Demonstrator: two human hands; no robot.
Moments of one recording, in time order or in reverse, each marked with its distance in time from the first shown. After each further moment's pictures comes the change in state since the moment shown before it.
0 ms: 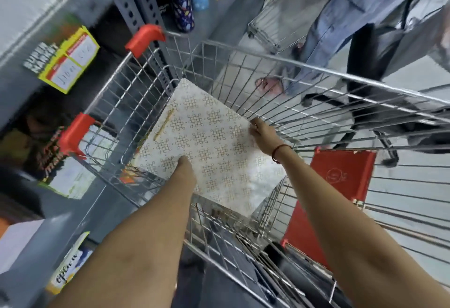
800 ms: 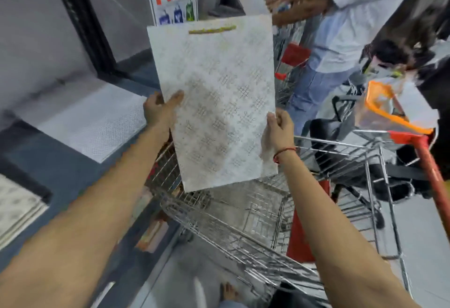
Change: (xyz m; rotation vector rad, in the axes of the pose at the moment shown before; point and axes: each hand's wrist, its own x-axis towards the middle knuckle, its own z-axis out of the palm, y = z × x) left_hand -0.235 0.194 -0.176 -0.288 -0.245 1.028; right_hand -0.175 -0.176 -0.136 0.675 0.810 -0.352
